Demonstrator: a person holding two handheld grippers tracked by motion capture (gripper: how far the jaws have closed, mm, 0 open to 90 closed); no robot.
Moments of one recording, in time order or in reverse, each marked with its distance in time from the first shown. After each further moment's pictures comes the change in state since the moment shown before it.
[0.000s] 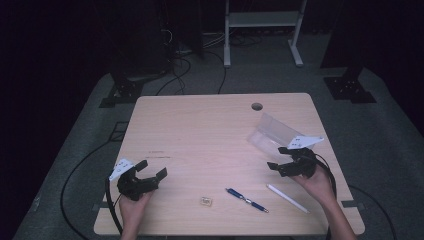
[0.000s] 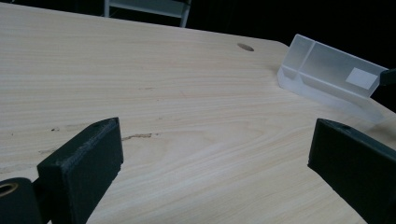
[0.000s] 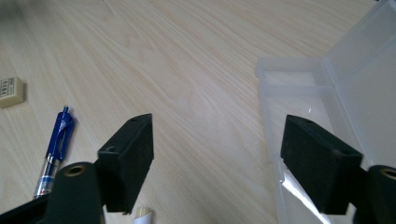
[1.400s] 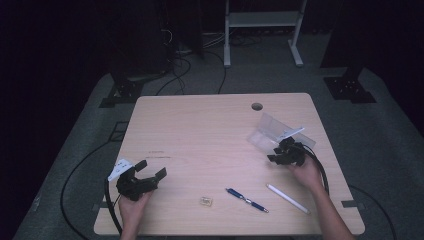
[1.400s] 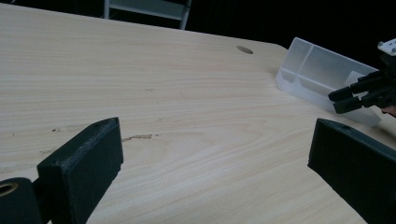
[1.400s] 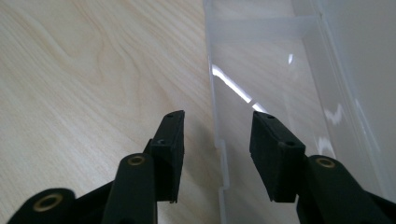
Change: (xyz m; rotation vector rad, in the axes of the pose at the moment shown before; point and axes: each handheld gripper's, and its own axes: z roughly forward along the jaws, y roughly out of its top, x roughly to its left) left arm 0.001 0.000 -0.002 -0.006 -0.004 -0.009; right arm -0.043 -0.006 0.059 0.242 -0.081 0.053
